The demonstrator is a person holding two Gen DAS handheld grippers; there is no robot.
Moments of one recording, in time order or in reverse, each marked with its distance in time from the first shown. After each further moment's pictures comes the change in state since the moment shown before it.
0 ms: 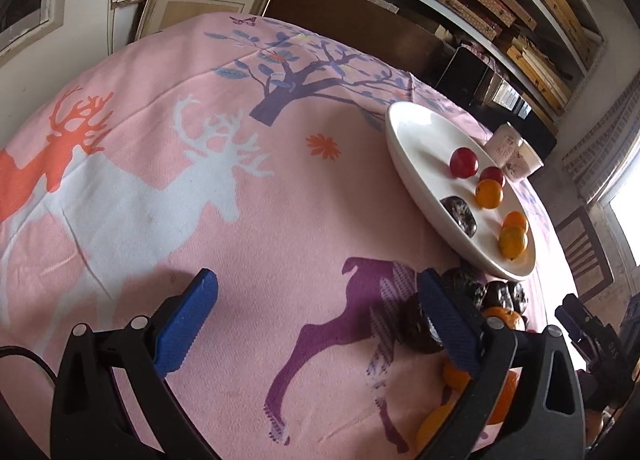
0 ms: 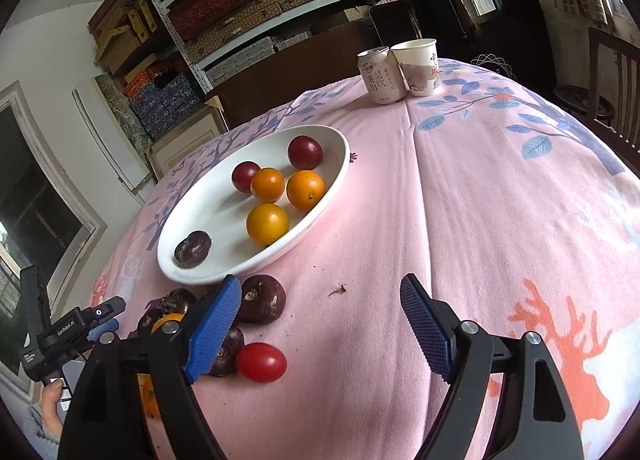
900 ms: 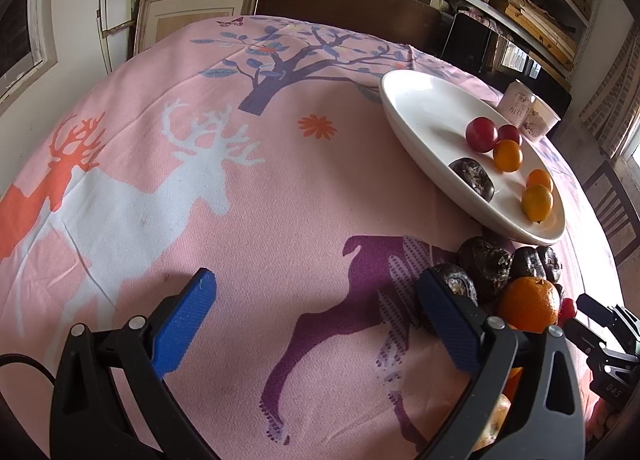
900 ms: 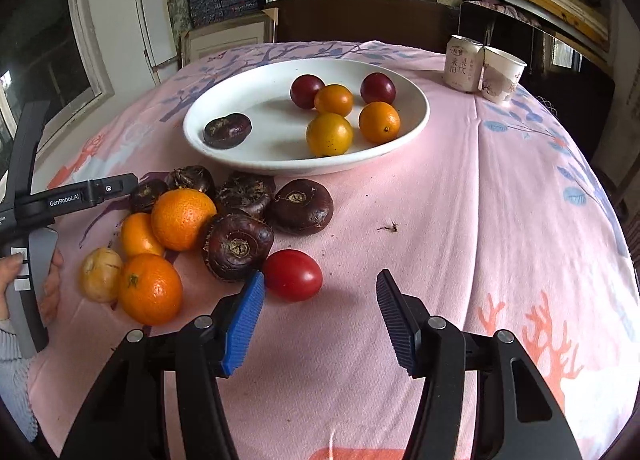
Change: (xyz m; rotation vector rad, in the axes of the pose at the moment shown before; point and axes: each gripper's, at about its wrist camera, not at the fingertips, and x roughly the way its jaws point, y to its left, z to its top) left arm 0.009 -0.016 -0.006 0.112 0.024 0.111; right arm 0.012 0.055 -0.027 -0.422 0.212 -0.071
